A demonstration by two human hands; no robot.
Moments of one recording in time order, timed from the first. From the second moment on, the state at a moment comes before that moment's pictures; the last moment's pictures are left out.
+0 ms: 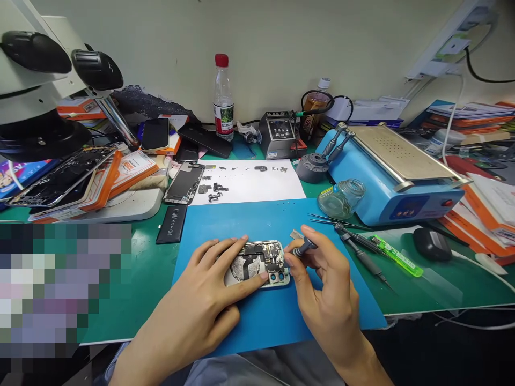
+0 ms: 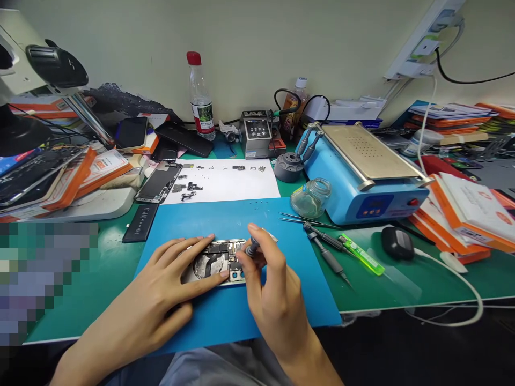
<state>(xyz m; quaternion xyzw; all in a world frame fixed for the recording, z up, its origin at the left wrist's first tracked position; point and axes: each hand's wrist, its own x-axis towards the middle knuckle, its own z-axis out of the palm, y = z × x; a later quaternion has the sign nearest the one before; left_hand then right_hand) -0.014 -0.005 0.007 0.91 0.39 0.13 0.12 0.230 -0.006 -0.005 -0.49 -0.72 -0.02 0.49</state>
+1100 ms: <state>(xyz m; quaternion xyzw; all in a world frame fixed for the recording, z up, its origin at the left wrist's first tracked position) -0.017 -0.005 -0.005 0.81 0.49 0.24 0.22 0.239 -0.008 -0.003 -0.45 -0.75 0.05 0.47</state>
